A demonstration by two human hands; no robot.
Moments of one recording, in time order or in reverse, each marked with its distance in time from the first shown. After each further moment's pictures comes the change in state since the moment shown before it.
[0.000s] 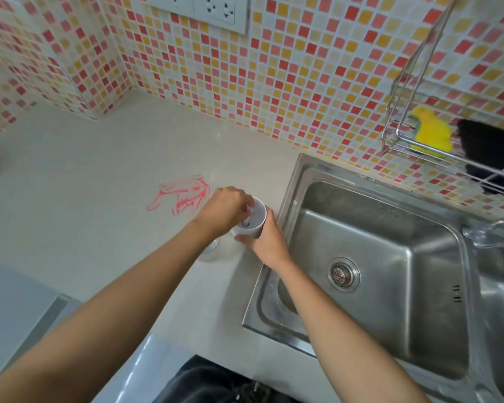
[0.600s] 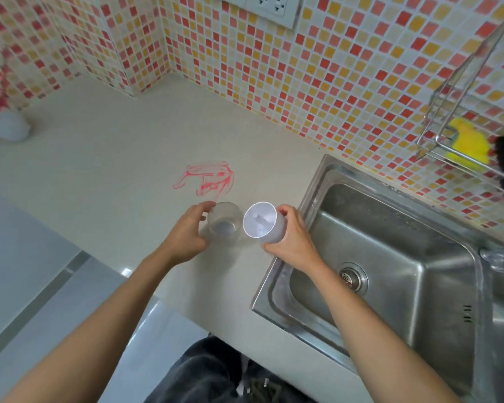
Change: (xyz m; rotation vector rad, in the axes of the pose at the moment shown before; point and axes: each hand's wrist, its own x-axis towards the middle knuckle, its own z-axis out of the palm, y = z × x) left_hand -0.131 -0.057 0.025 -0.540 0.094 -0.471; right_hand -0.026 -0.004 -0.021 -0.263 -0.117 -0.171
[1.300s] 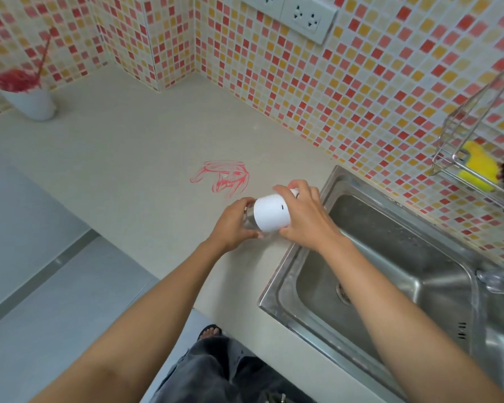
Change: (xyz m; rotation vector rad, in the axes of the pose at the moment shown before) left_hand 0.025 0.019 0.046 -0.150 0.053 0.072; right_hand 0.013 -0.072 -0.028 -0.683 -0.081 -0.305
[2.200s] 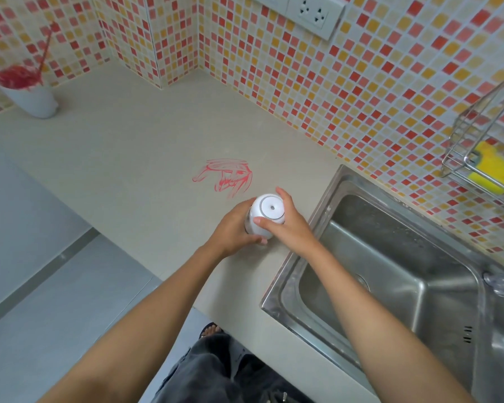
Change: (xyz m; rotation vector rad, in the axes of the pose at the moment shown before) left_hand -0.005 -0.008 0.000 -0.087 -0.036 0.058; right_hand 0.006 -0.016 0.037 0.841 -0.111 0.306
